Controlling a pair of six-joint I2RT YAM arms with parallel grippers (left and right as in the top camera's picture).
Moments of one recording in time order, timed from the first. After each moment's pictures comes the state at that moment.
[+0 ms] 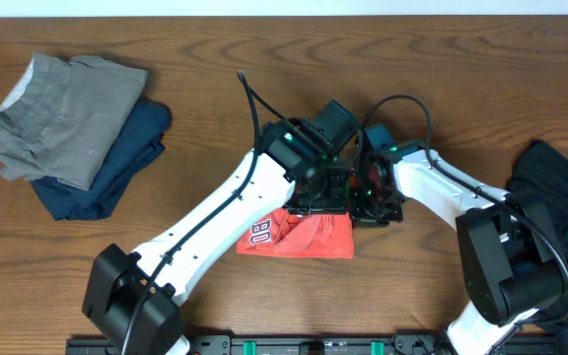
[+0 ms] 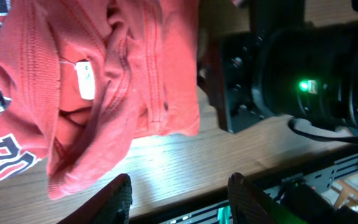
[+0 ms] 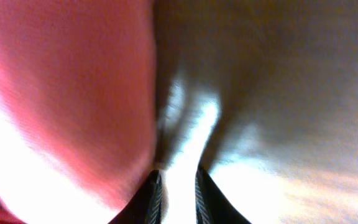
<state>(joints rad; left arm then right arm) -0.75 1.73 1.53 -1.17 0.26 -0.66 0.39 1.84 1.05 -0.87 -0.28 0.39</state>
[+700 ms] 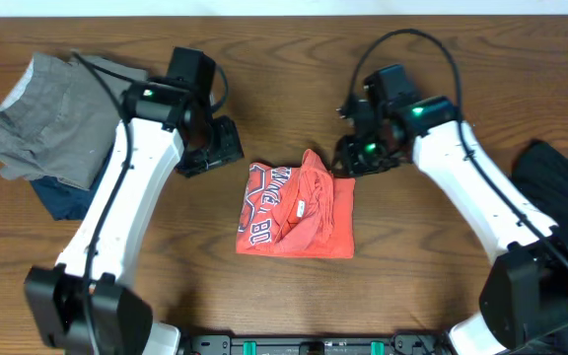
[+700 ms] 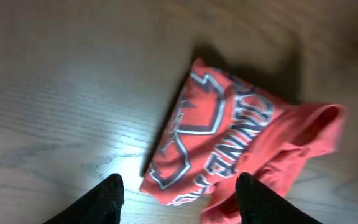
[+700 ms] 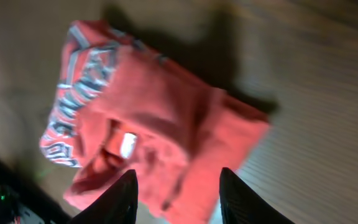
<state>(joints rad) -0.23 1.66 1.50 -1.24 0.15 -0.51 0.40 1.74 1.39 -0.94 -0.37 0.17</state>
